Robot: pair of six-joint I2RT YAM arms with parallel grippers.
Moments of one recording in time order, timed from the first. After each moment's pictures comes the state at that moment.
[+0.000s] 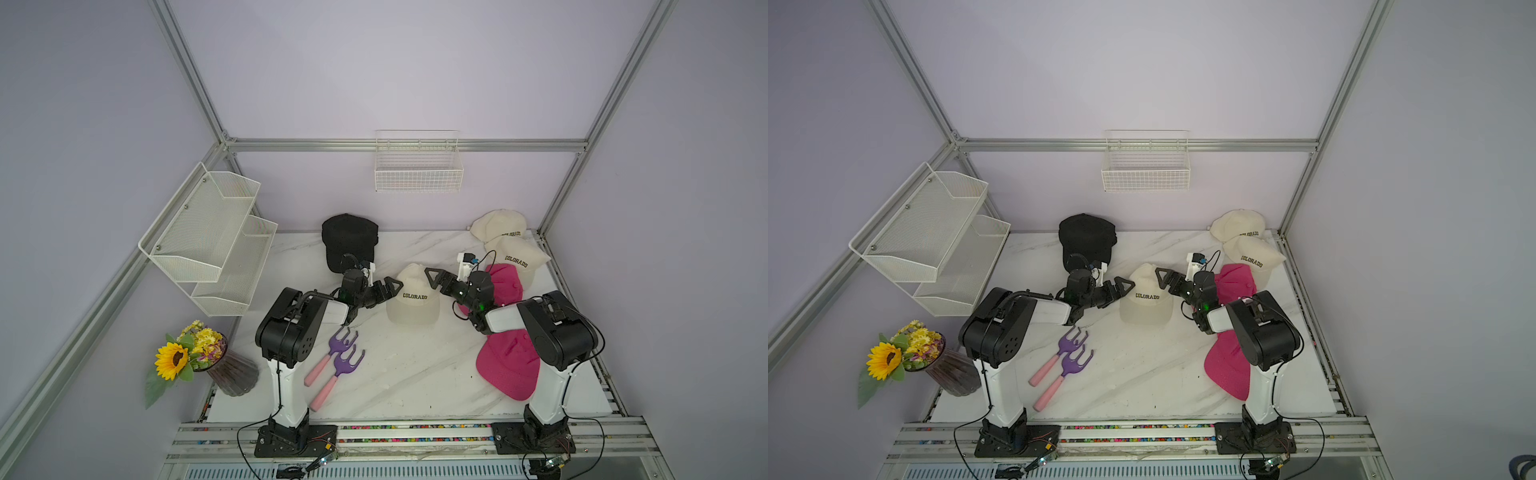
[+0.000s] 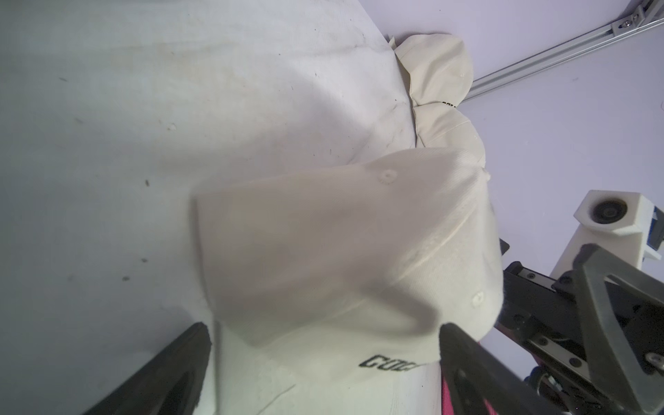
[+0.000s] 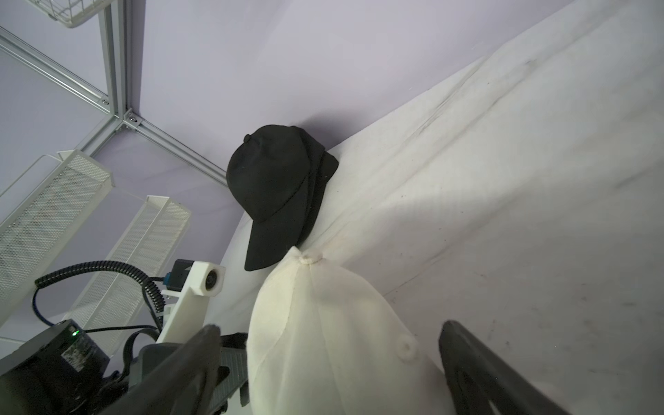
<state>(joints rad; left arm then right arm) -0.35 1.98 0.94 0.54 0.48 -0.81 0.35 1.92 0.80 0.96 -0.30 0.77</state>
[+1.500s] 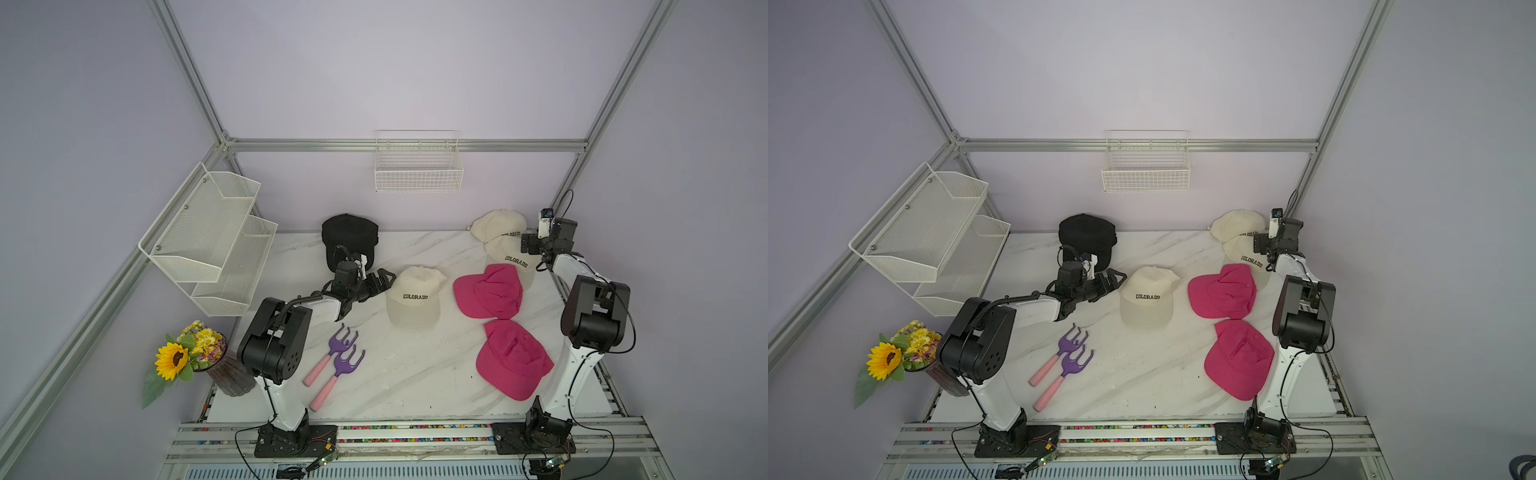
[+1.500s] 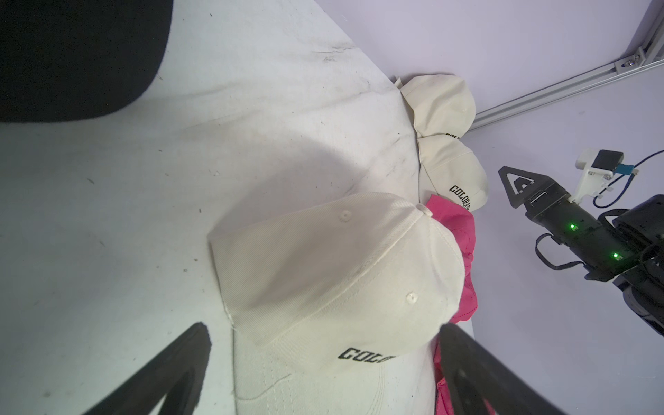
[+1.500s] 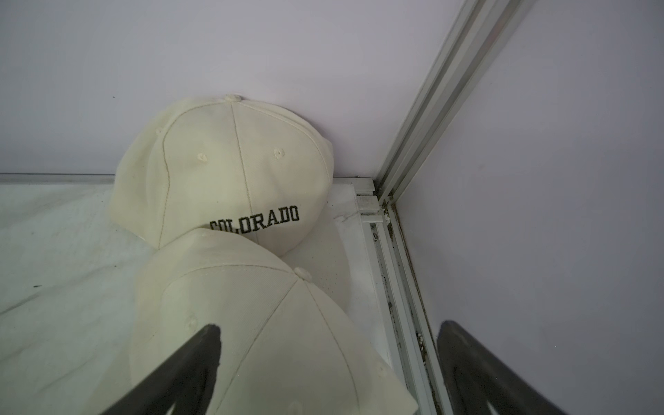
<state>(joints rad) -0.32 1.81 0.96 0.33 0.39 -0.77 -0.29 2.09 1.60 -0.01 -0.05 -0.26</state>
